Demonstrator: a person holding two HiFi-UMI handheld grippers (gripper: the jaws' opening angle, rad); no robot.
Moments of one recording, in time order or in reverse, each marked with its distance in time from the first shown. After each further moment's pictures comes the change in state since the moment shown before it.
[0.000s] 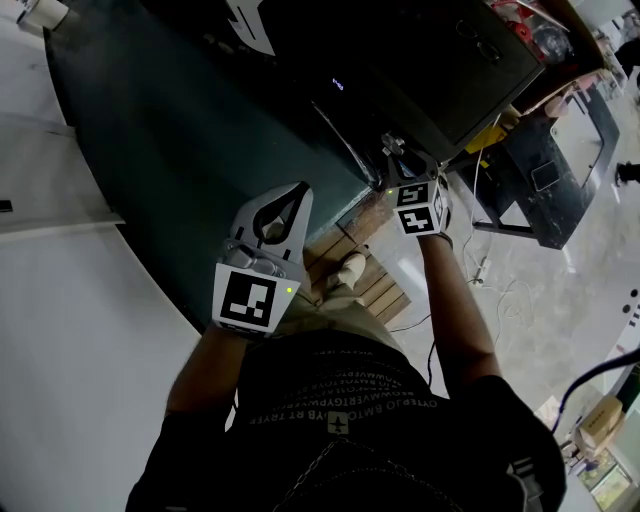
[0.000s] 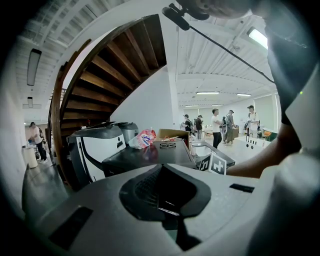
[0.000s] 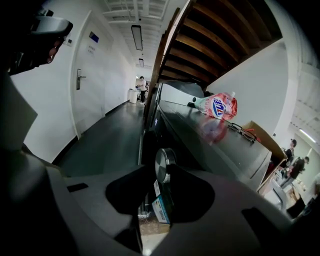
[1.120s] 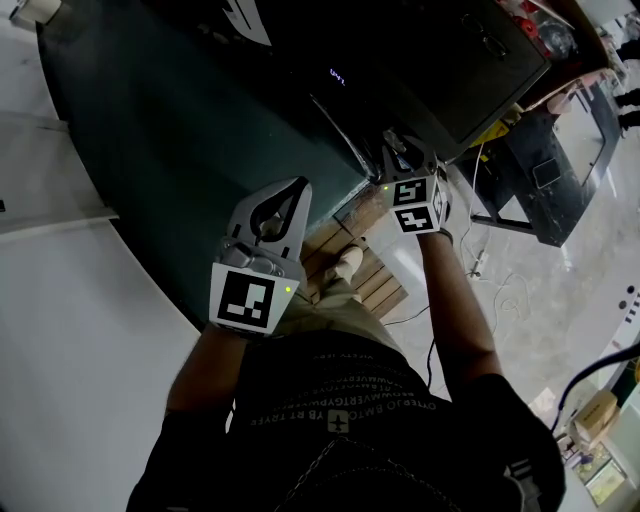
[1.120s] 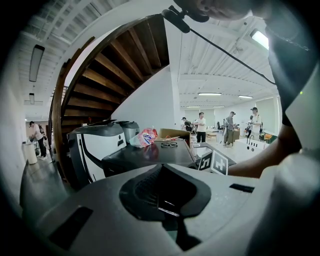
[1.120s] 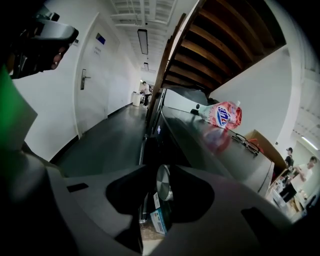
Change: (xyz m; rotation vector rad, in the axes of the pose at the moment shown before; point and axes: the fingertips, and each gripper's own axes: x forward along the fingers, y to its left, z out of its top) left arm 0.012 0.011 -0.010 -0.026 0.002 0.001; right arm 0.007 0.006 0.025 -0.044 -0.041 0.012
